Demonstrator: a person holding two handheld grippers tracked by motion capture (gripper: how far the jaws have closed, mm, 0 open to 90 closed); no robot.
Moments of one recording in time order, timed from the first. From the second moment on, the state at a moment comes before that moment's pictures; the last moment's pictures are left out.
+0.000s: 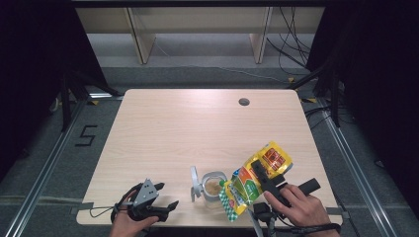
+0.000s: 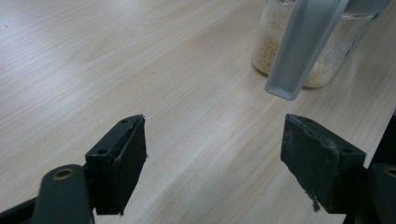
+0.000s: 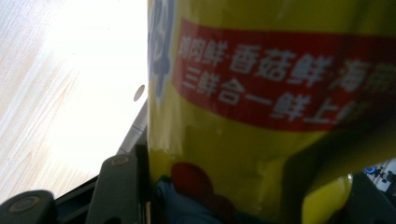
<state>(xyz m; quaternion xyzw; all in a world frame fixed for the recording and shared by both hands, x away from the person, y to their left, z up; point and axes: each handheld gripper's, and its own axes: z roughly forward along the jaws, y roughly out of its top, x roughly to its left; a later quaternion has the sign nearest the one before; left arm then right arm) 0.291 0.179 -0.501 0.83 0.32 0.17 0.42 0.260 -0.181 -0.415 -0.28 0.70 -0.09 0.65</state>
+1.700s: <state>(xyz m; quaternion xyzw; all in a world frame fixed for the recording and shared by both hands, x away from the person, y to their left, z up) 0.291 0.178 -0.501 0.83 0.32 0.17 0.43 0.260 -0.177 -0.417 -0.29 0.70 -0.08 0.64</state>
